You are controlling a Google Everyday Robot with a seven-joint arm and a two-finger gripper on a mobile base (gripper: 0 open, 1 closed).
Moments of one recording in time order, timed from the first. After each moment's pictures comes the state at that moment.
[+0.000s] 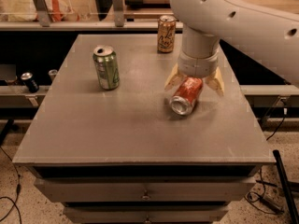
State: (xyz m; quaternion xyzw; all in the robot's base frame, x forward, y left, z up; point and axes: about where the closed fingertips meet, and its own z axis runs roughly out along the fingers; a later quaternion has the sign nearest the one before) arm 0.563 -0.147 0.843 0.14 0.99 -0.03 0.07
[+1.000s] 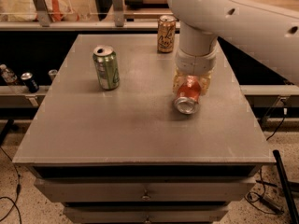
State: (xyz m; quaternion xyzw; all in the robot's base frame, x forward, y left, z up) arm 0.566 -0.138 0.851 0.11 0.99 -0.03 0.08
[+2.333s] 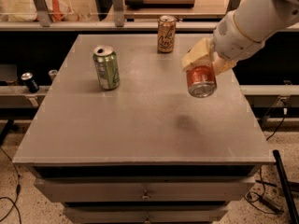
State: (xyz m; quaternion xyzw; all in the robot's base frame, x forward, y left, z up) arm 0.554 -0.152 0.925 -0.01 0.97 0.19 0.17
